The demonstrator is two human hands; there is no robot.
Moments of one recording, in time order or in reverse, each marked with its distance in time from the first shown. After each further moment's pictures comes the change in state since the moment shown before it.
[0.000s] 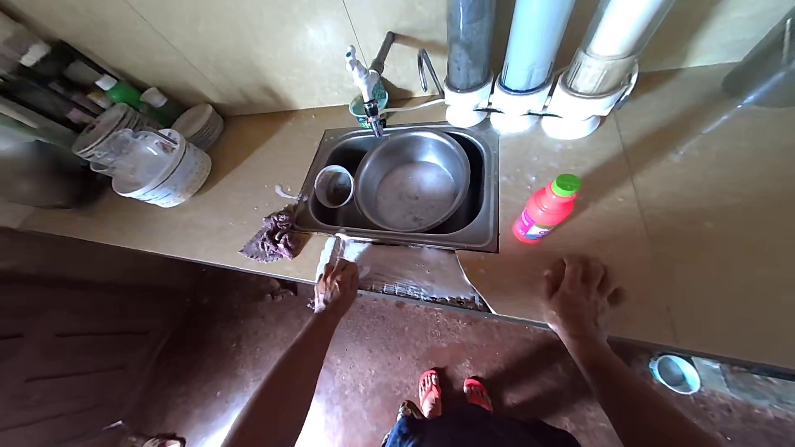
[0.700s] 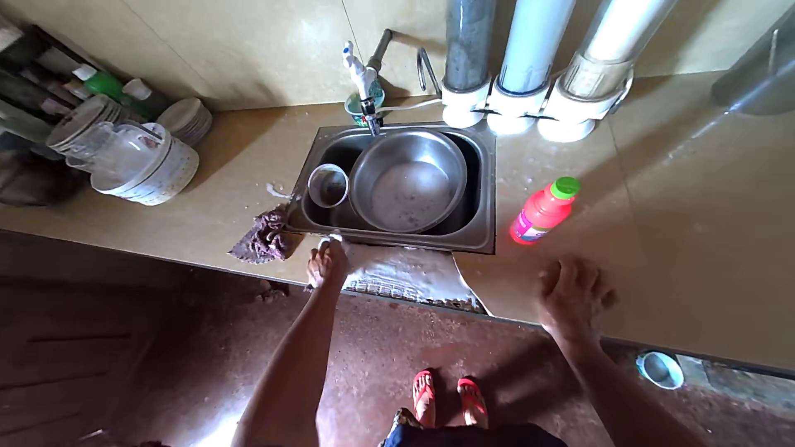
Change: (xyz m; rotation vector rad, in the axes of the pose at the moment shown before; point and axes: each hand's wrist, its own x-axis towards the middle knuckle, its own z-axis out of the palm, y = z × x) left_hand 0.049 0.020 -0.010 -0.084 -0.022 -0.381; right_hand -0.002 -0.003 0.000 -0.045 -0.032 0.031
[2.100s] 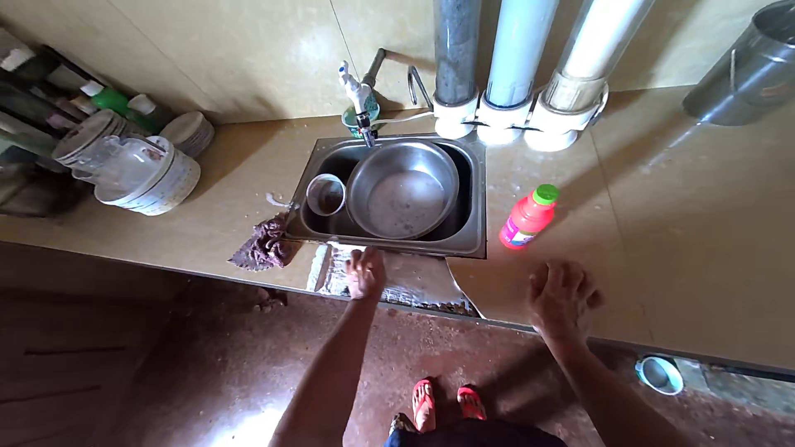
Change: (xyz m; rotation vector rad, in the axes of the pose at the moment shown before) left_hand -0.033 0.045 0.044 -0.038 0.247 0.409; right_hand 0.000 0.002 0.002 0.021 0.017 -0.022
